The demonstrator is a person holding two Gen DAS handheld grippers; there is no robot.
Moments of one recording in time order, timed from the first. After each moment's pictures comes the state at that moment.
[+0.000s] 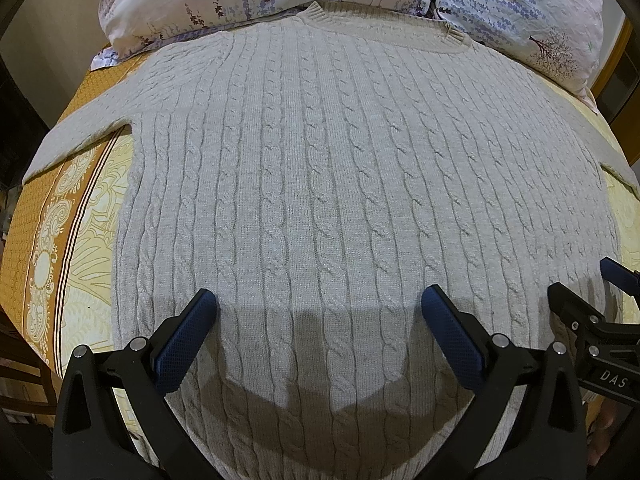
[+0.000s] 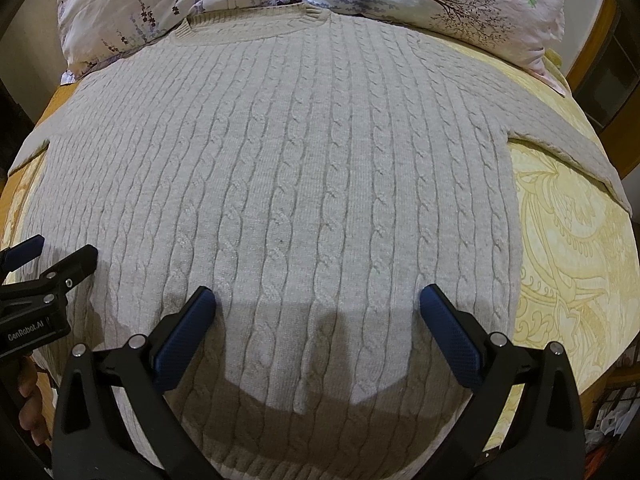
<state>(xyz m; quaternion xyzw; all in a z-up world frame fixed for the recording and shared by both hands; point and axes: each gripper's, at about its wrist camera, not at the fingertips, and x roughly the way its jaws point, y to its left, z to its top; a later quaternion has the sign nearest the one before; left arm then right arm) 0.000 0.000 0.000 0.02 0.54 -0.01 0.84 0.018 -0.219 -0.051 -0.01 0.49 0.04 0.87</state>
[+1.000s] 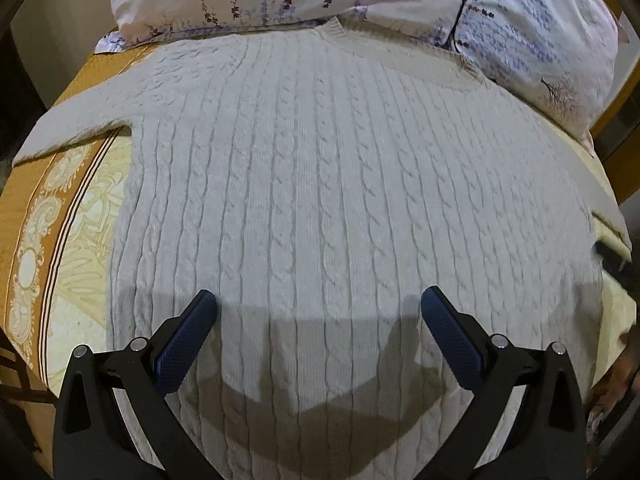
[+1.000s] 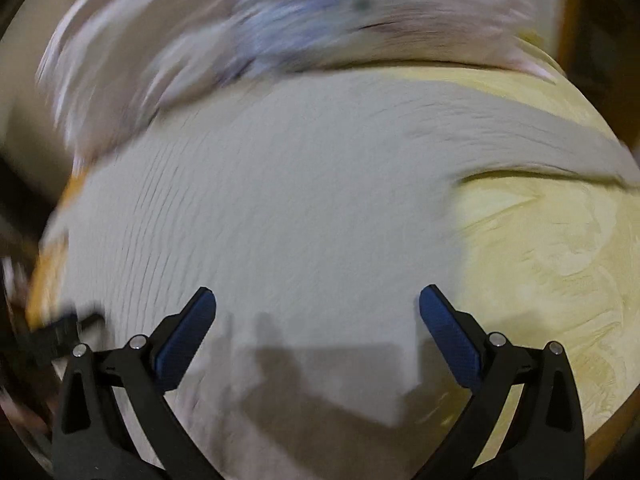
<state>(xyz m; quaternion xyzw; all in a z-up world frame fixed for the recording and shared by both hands) 0.024 0.016 0.004 -0.05 0.53 -0.01 0.85 0.063 -0.349 -0.022 0.18 0.41 0.04 0.89</state>
